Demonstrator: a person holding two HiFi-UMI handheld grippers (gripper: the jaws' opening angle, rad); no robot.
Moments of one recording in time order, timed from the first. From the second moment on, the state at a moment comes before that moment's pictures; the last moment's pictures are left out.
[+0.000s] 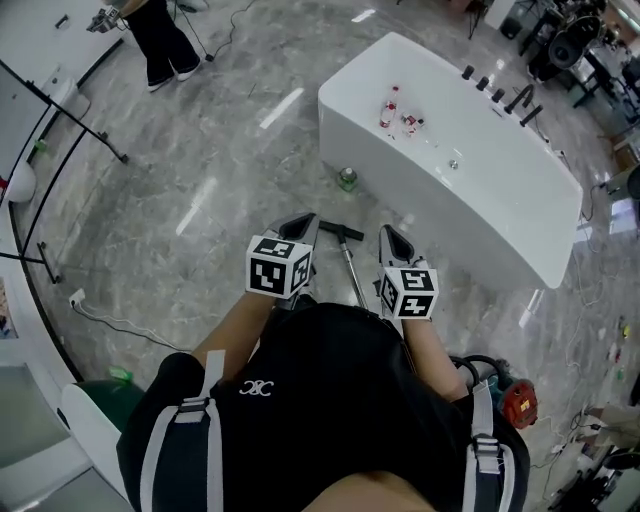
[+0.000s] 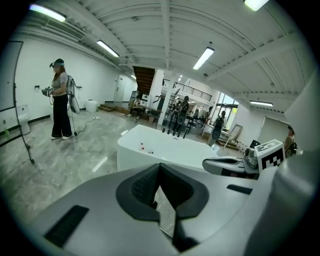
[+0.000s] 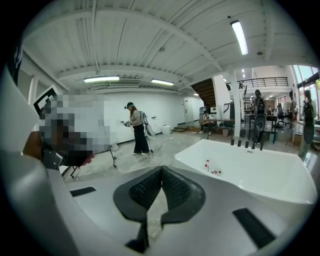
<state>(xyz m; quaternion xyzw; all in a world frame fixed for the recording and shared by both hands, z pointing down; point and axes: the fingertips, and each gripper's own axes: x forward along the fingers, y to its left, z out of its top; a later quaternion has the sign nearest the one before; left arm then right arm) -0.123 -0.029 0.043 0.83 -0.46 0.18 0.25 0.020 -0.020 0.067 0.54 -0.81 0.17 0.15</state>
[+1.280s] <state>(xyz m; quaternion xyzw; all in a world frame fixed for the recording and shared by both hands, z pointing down) -0.190 -0.134 0.091 0.85 -0.37 0.23 0.29 -0.035 -0.104 0.108 0.59 -0.75 0.24 0.18</state>
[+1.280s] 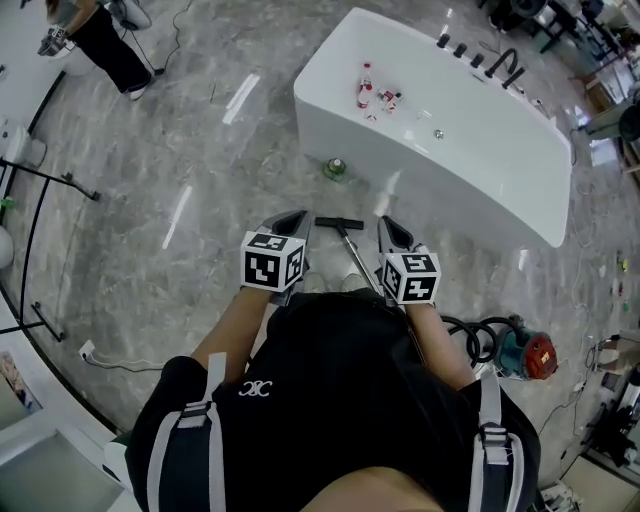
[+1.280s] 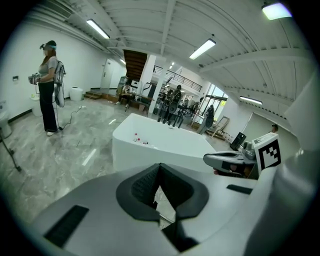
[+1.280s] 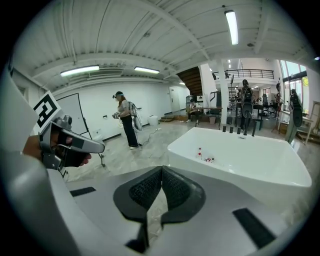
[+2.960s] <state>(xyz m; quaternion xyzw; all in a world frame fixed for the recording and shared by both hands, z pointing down) -0.031 -0.140 0.613 0.75 -0.30 0.38 0.45 0.084 -0.076 0.699 0.45 -0.71 0.41 0.37</state>
